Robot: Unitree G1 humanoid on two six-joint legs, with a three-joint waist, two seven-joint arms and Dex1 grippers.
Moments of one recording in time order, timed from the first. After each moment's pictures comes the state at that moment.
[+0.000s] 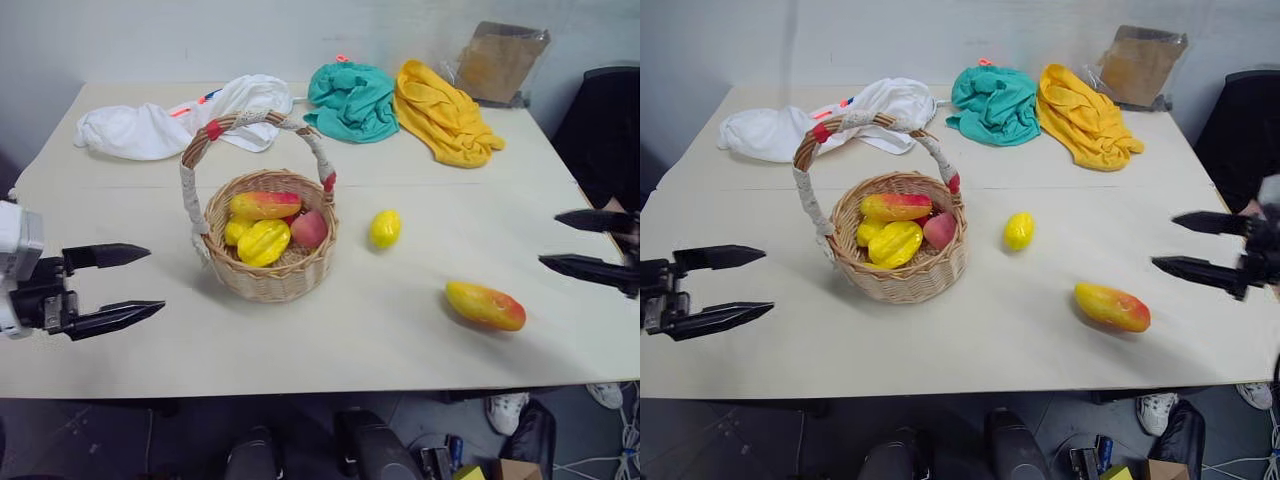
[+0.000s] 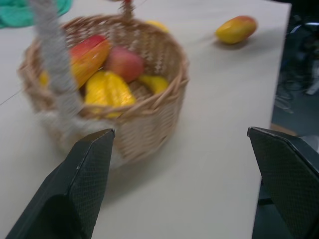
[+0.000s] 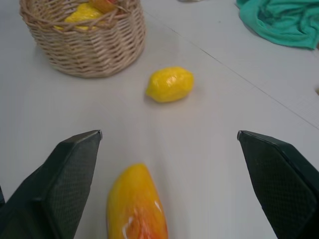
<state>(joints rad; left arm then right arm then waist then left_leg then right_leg) -0.04 1.06 0.64 -0.37 -0.86 0.73 -1.18 -0.40 -1.06 -0.35 0.03 0.61 0.58 1.27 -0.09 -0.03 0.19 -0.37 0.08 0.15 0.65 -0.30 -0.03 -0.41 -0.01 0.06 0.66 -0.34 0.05</state>
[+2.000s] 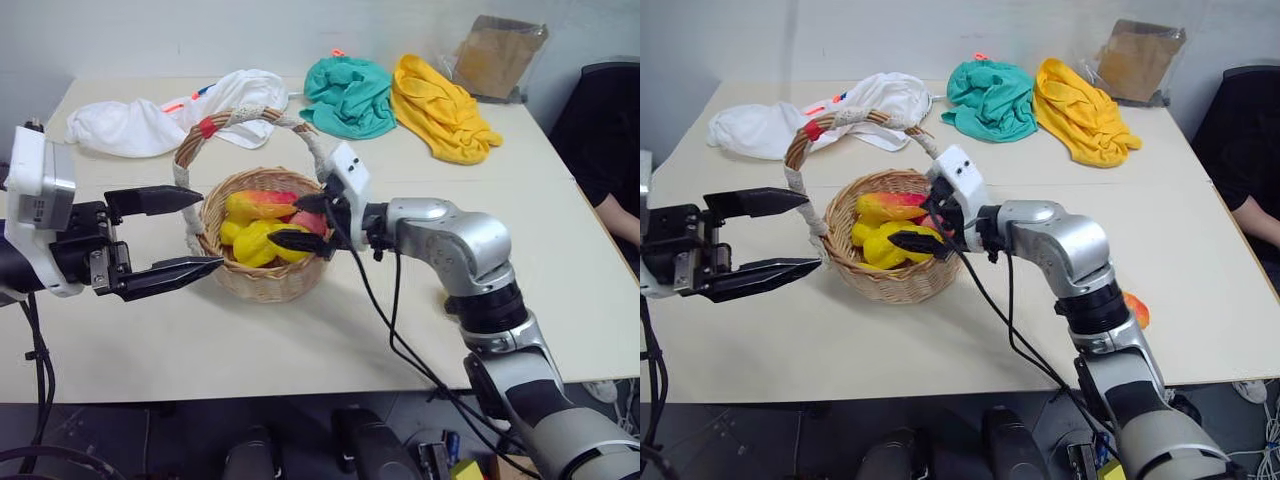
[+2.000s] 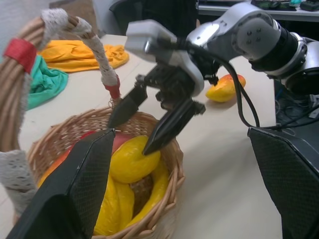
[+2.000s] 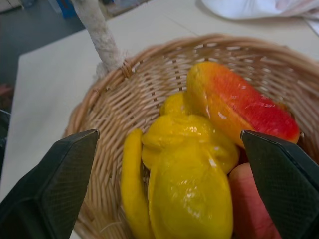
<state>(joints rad) -0.25 1.06 0.56 -0.50 -1.04 0.82 -0.91 -0.92 -0.32 0.12 -0.13 0.58 1.03 0.70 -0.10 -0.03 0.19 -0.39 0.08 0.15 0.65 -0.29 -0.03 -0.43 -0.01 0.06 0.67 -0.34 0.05</state>
